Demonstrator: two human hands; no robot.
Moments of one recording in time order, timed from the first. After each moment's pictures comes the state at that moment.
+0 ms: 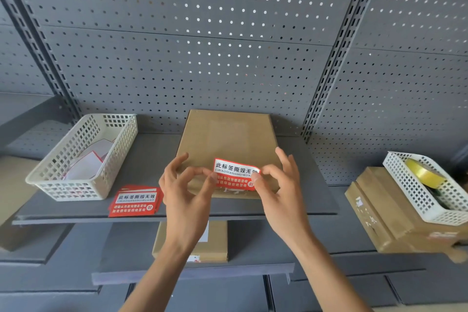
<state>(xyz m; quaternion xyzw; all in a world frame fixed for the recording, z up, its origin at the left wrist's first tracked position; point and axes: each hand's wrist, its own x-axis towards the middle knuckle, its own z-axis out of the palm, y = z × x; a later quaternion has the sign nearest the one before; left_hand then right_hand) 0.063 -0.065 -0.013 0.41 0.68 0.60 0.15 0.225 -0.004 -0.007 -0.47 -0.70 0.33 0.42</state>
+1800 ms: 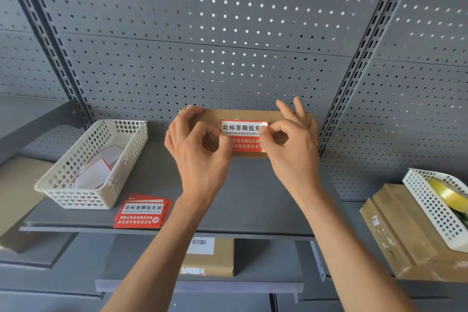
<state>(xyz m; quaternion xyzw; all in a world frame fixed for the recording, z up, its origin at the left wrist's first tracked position) 0.041 0.016 0.039 0.45 0.63 0.62 -0.09 0.189 0.079 0.058 -0.41 -0.75 0.17 0.49</state>
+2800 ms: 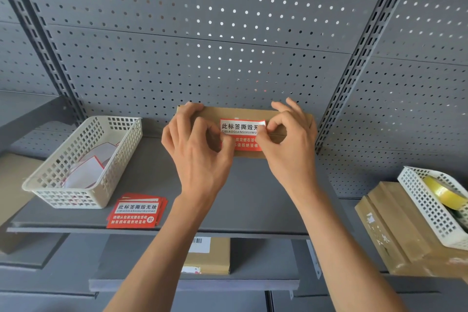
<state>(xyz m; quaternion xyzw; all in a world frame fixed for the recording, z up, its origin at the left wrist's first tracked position) 0.044 0.021 0.034 0.47 0.65 0.57 -0.15 0.185 0.086 0.050 -0.40 -0.75 0.09 0.53</state>
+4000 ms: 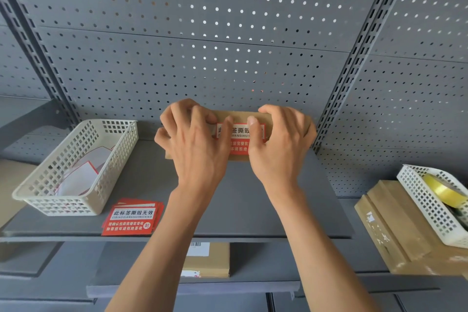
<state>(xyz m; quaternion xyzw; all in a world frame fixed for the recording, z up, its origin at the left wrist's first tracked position) 0.042 0.035 0.049 0.45 0.73 0.49 -0.15 0.158 0.084 0.047 -0.48 -0.70 -0.04 0.53</state>
